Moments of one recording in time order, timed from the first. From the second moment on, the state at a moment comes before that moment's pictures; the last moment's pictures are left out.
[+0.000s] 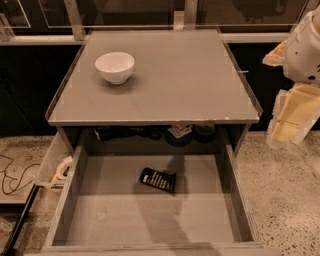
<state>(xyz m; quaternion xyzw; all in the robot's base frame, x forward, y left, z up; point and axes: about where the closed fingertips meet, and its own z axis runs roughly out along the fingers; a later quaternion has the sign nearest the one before) 0.438 -0.216 0.980 -0.60 0.78 -0.04 0.17</state>
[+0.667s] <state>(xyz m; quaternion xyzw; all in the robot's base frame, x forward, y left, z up) 0.433 -0.204 0.940 -0.60 0.78 -0.02 0.17</state>
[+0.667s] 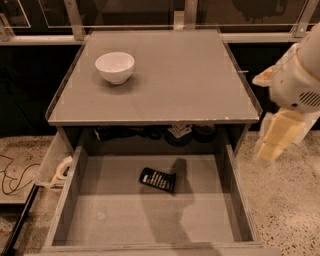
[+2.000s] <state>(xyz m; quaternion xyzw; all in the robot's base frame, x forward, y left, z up) 0.443 -0.161 0.781 -0.64 0.71 0.09 0.27</state>
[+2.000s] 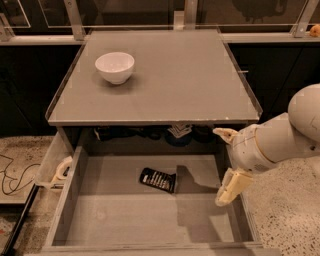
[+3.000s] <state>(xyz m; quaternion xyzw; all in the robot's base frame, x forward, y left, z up) 0.456 -0.134 0.733 -0.64 0.71 0.14 0.28</state>
